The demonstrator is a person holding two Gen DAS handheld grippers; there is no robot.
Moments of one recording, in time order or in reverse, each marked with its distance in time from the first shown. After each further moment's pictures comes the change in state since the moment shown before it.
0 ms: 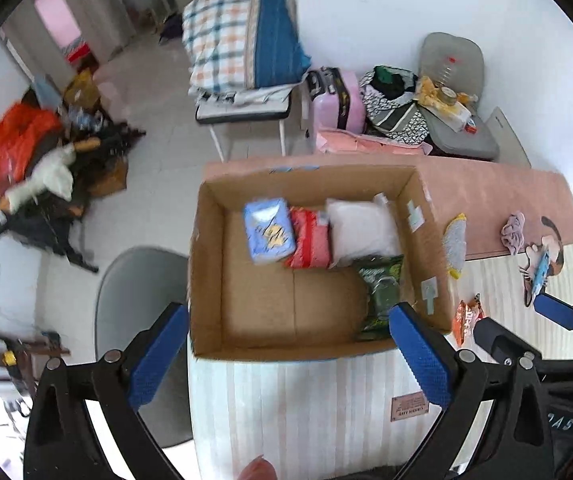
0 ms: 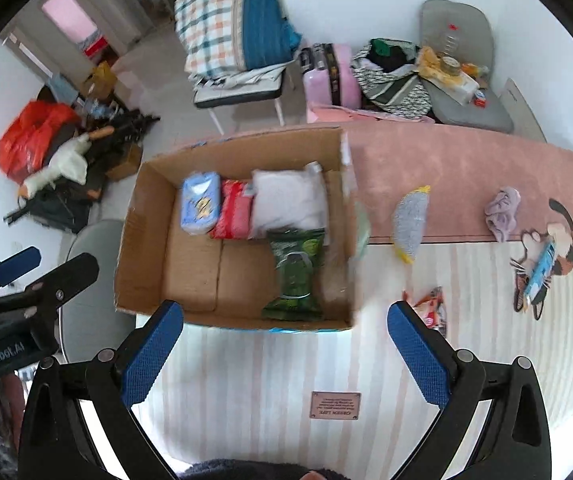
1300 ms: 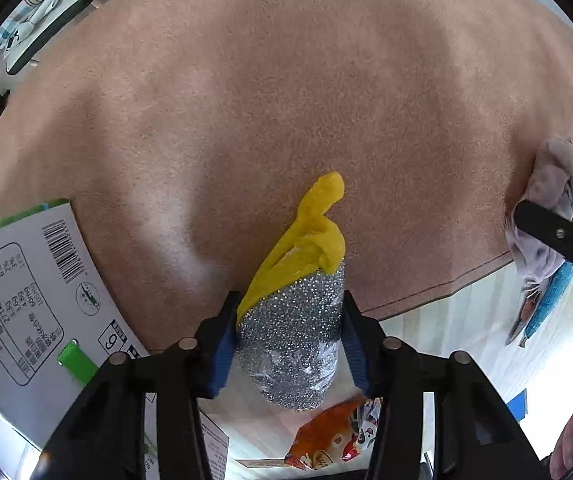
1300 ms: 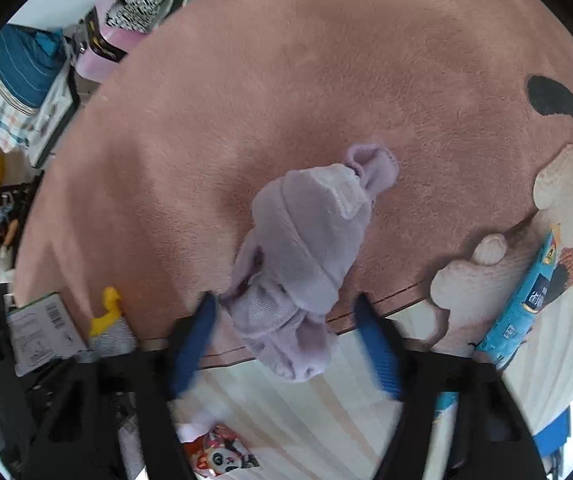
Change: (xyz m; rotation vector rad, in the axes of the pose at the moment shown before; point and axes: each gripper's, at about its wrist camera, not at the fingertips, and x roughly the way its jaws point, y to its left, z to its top) left arm 0.324 -0.323 0.087 0.222 0.694 -0.121; right arm 0.236 -0.388 0.121 0.494 0.426 -0.070
